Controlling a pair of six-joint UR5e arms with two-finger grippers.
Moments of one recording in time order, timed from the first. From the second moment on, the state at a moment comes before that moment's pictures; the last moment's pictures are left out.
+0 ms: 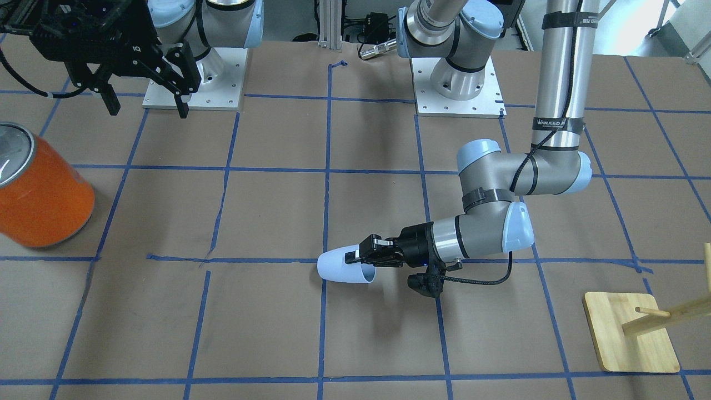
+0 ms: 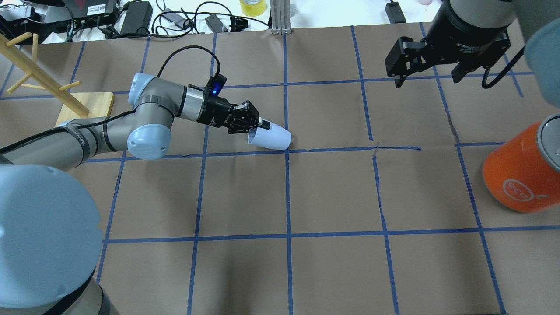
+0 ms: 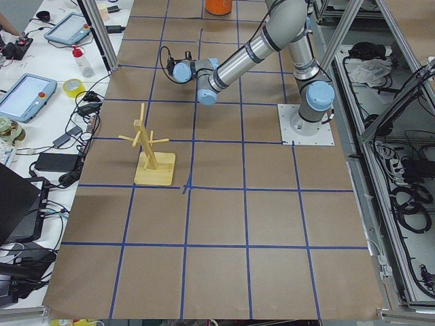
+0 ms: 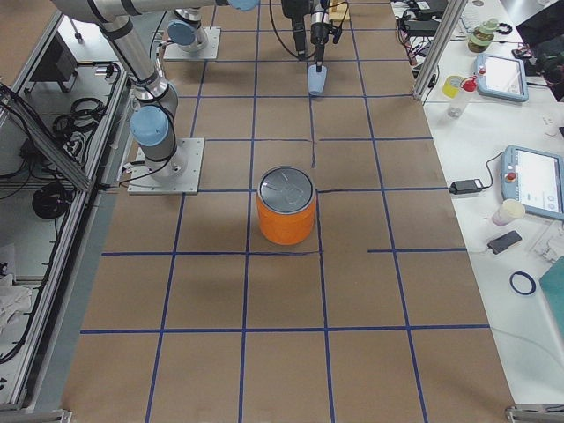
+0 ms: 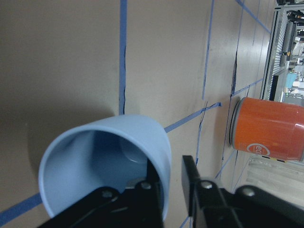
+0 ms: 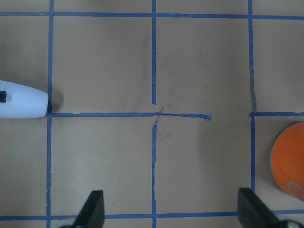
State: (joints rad) left arm -1.51 -2.09 -1.85 -0.91 0.57 0.09; right arm 1.60 -1.68 1.58 -1.65 -1.62 0.02
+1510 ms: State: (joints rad) left arm -1.48 -2.02 -1.60 -0.86 1.60 0.28; right arm 1.60 -1.68 1.58 -1.64 -1.61 0.01
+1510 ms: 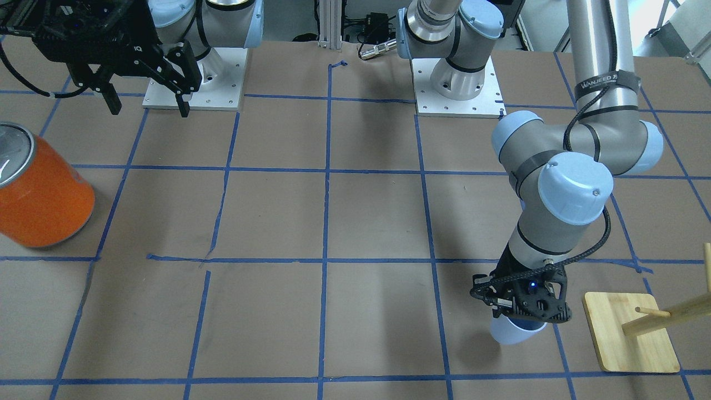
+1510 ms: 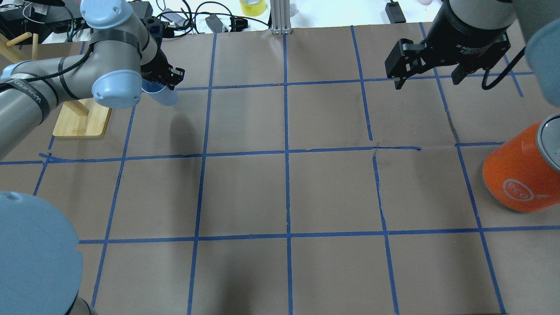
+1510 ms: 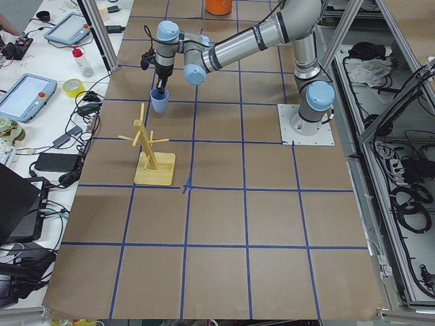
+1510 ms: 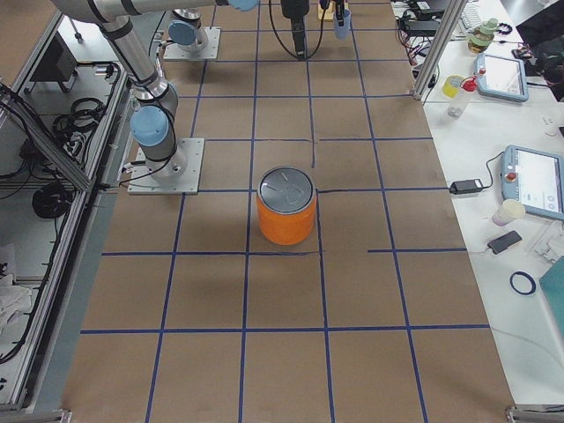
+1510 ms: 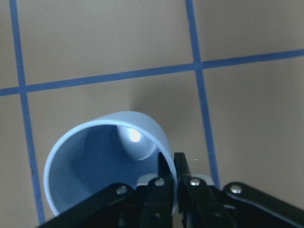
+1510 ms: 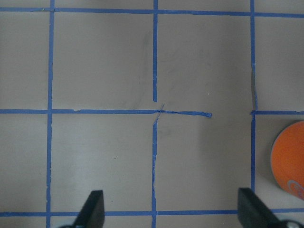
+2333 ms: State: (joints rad) left arm -1.46 -2.07 -1.61 -0.86 1.62 0.33; right arm 1.60 -1.68 1.58 -1.64 -1.60 0.01
